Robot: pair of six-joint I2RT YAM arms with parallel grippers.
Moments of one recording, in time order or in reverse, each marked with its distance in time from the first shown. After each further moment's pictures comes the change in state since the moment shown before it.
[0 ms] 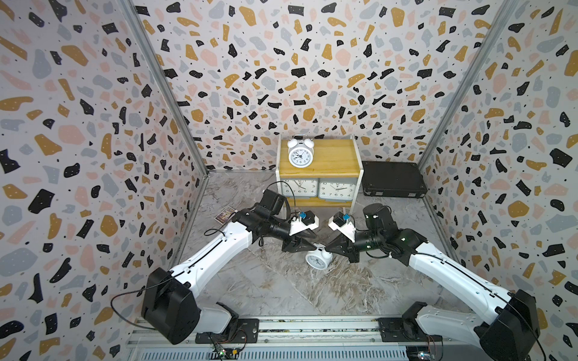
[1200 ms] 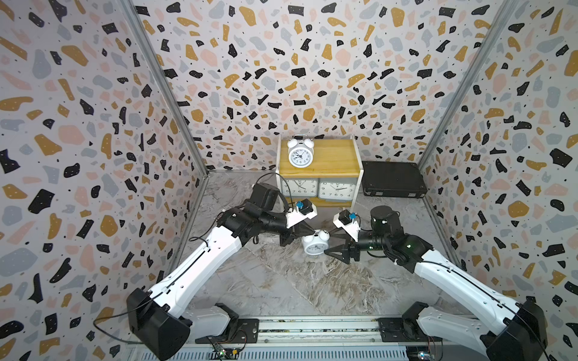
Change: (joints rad) left arm -0.013 -0.118 0.101 -0.027 -0.156 -0.223; right arm 0.000 -0.086 -0.082 0.166 0.059 0.047
